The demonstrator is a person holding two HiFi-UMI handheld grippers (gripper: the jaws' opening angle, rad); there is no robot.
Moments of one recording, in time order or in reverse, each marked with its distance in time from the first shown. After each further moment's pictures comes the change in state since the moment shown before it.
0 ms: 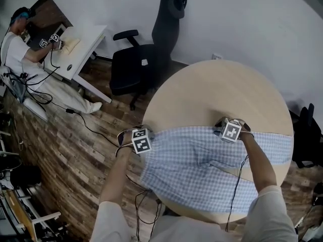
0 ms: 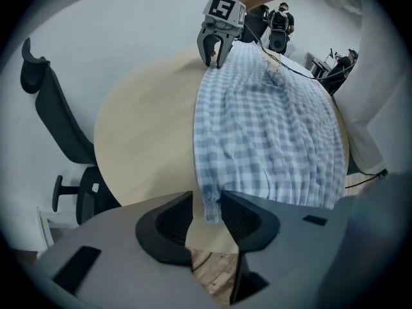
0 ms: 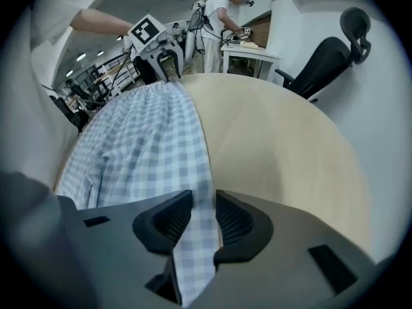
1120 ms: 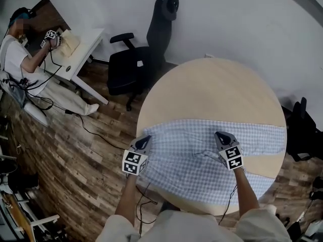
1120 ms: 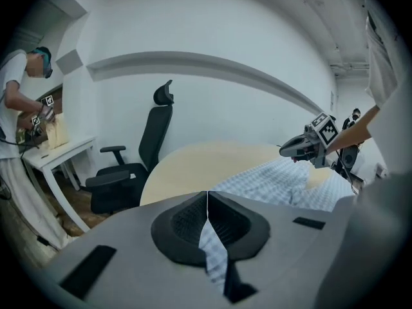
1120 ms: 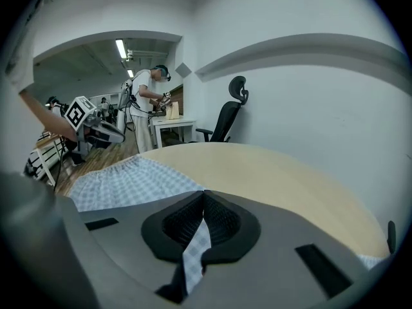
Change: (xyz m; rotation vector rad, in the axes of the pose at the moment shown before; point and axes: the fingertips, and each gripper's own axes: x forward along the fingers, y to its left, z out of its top) left arm -0.111 -0.045 0.040 -0.735 -0.779 0.399; right arm -0.115 0.075 0.007 0.567 -0.587 -0.542
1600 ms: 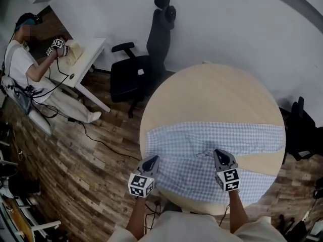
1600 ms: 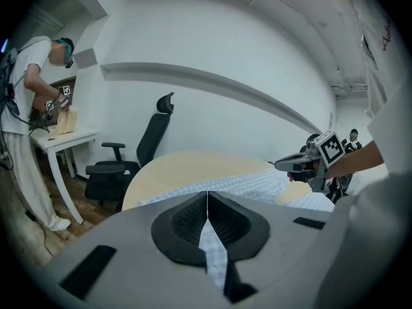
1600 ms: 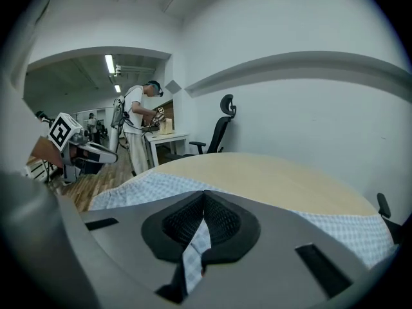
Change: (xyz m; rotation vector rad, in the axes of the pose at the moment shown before) left arm -0.075 -0.084 -0.007 -0.110 -0.104 -0.033; right arm -0.091 0.065 0.005 0.116 -0.109 -0.103
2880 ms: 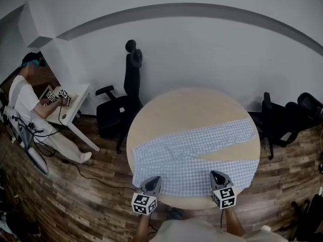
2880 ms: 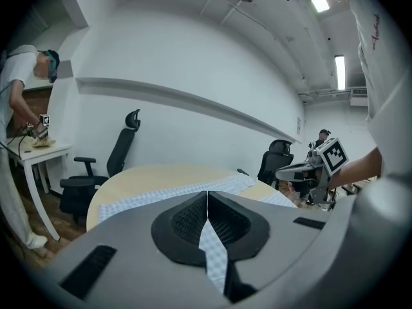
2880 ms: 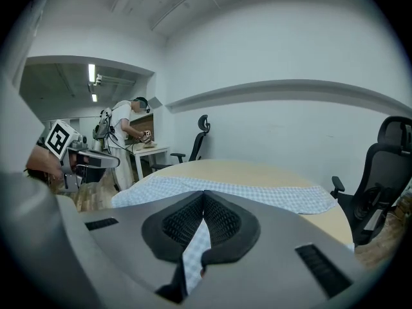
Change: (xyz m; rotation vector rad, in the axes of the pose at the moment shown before) left arm -0.089 -0.139 -0.015 0.111 -0.123 -0.202; right arm -0.204 0.052 -0.055 0.097 -0.115 -0.241
